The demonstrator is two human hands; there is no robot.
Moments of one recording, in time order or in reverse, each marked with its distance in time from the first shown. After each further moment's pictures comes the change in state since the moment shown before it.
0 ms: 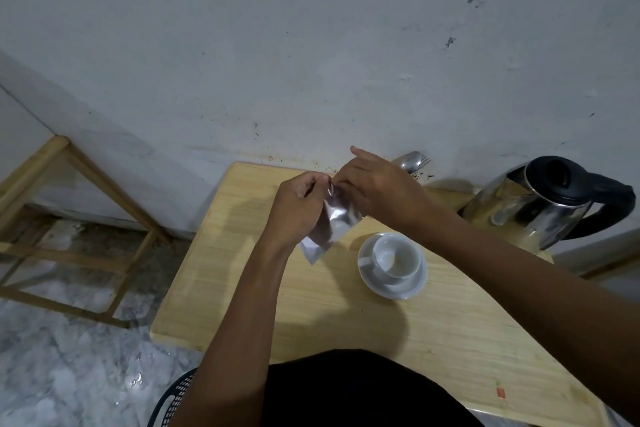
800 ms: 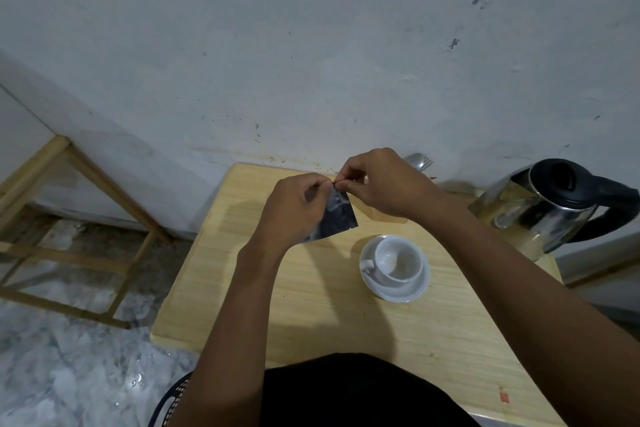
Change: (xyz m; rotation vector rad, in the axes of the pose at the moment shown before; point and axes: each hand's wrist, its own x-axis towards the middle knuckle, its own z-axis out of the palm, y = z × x) left_hand 0.005 -0.005 -0.012 0.242 -0.037 0.169; right_hand 0.020 -0.004 -0.019 0.338 -0.255 0.526
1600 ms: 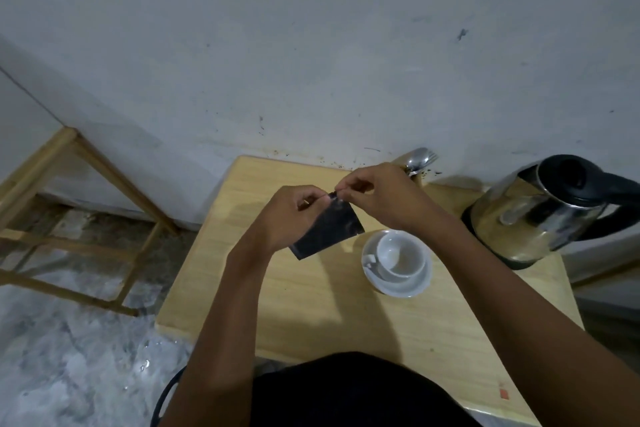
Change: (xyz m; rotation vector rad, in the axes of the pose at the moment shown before) left_hand -0.008 -0.020 -0.005 -0.034 -0.200 -0.090; right_hand -0.017 0.014 0.021 0.224 -0.004 0.071
